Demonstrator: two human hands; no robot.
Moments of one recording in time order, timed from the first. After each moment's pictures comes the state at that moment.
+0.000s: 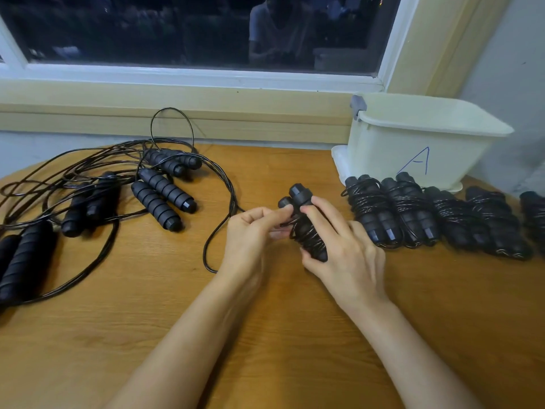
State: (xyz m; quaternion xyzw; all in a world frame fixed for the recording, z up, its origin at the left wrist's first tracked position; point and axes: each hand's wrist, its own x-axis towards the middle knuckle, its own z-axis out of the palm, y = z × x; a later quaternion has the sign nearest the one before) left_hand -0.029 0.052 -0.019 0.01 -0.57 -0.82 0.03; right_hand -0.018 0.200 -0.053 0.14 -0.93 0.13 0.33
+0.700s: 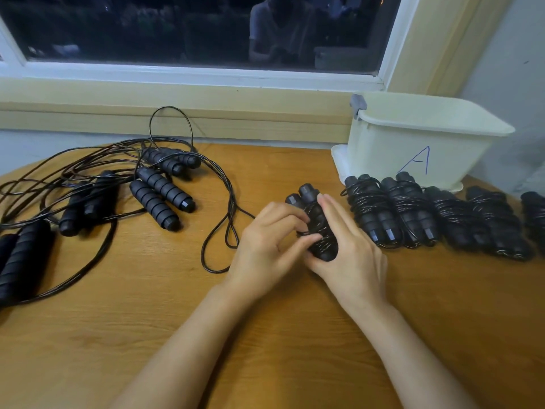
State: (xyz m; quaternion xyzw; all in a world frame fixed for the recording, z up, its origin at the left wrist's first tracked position) left_hand -0.037 0.050 -0.045 -0.30 -0.79 -0.42 0.34; right_hand -0.018 0.204 -0.056 0.08 -0.92 0.25 0.30
